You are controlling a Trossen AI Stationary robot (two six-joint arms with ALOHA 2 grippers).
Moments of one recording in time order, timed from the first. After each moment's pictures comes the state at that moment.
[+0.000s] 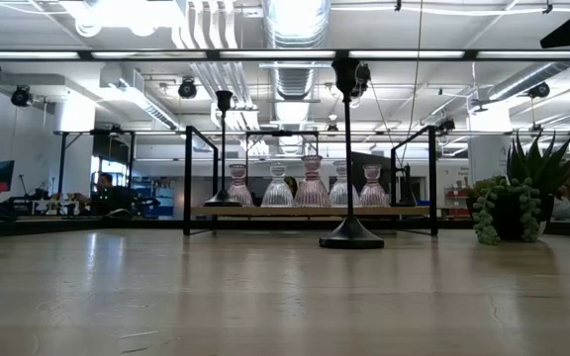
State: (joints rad) left arm -0.56 0.37 0.56 -0.99 0.43 -0.24; right arm -0.33 0.05 0.83 -1.04 0.32 0.10
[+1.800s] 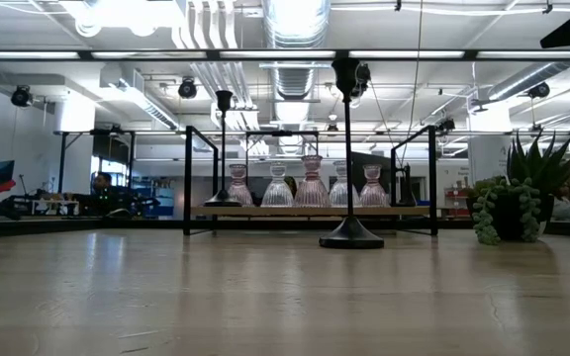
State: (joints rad) left arm -0.94 0.70 0.55 -0.60 0.41 -0.09; right arm -0.33 0.05 0.83 -1.04 0.32 0.10
